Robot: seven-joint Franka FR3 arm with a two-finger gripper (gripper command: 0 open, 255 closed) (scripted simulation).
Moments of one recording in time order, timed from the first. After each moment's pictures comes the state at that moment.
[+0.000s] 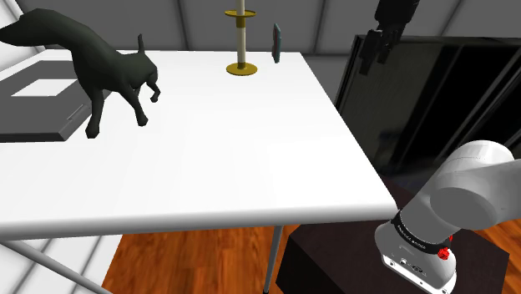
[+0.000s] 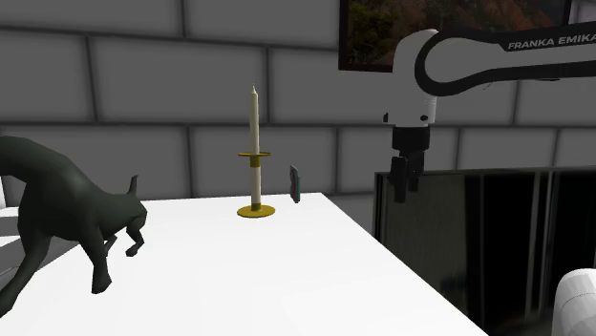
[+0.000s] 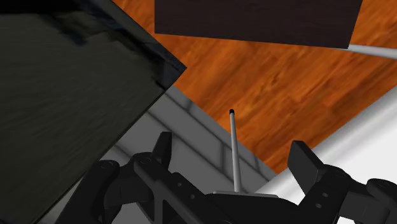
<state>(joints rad) 0.00 -0.77 -0.06 -2.27 -0.12 1.52 -0.06</state>
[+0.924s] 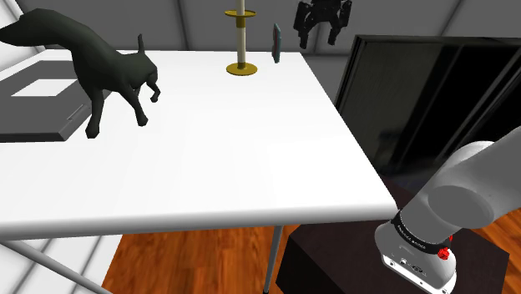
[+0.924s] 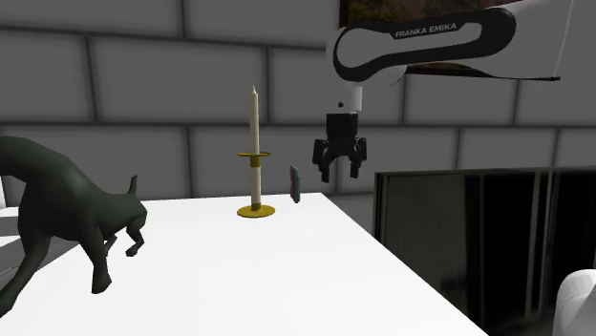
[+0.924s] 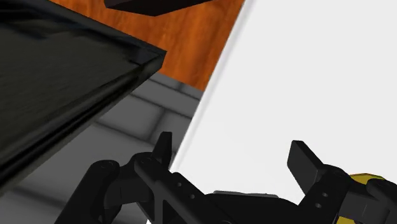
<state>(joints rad) -0.03 -0.32 0.06 -1.84 -0.01 1.55 0.33</state>
